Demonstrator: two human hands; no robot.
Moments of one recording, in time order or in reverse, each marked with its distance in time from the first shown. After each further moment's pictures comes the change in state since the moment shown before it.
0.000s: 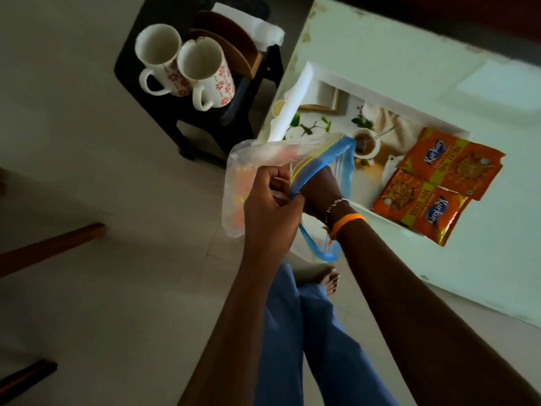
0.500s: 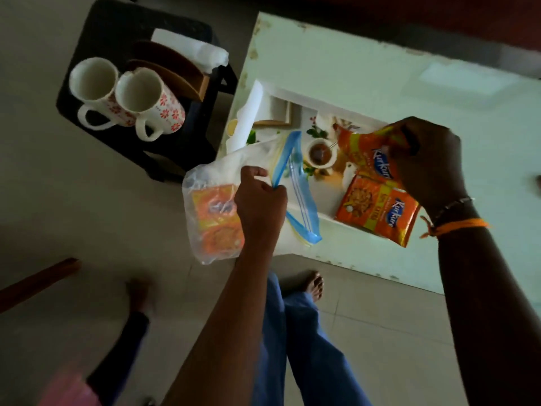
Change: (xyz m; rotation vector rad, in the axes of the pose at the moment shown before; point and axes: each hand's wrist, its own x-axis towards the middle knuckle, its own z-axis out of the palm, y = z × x) left_hand 0.043 0.009 0.074 0.216 0.054 -0.092; right_hand -0.030 0.101 -0.149 -0.002 0.543 0.098
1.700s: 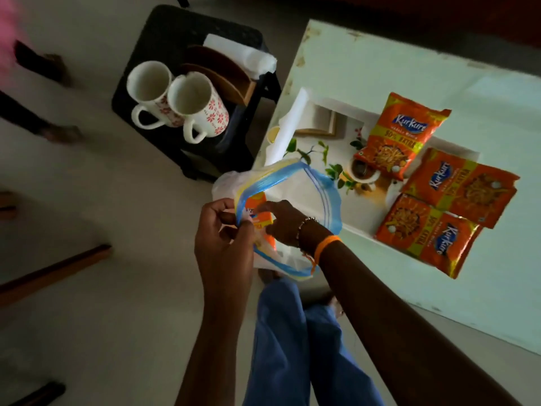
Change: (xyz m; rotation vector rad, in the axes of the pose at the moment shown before) left_hand -0.022 -0.034 -0.089 -0.299 0.212 0.045; right_hand -0.042 -0.099 0.193 0.154 -1.021 -0.017
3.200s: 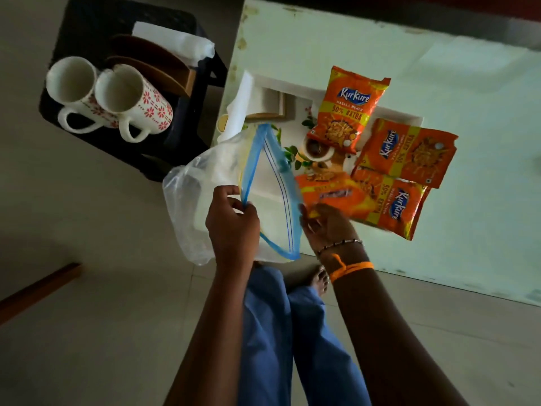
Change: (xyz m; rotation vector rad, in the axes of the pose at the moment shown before) left_hand -0.002 -0.018 0.066 0.390 -0.137 0.003; right_hand -0.083 0.071 -0.019 1.799 0.668 0.278
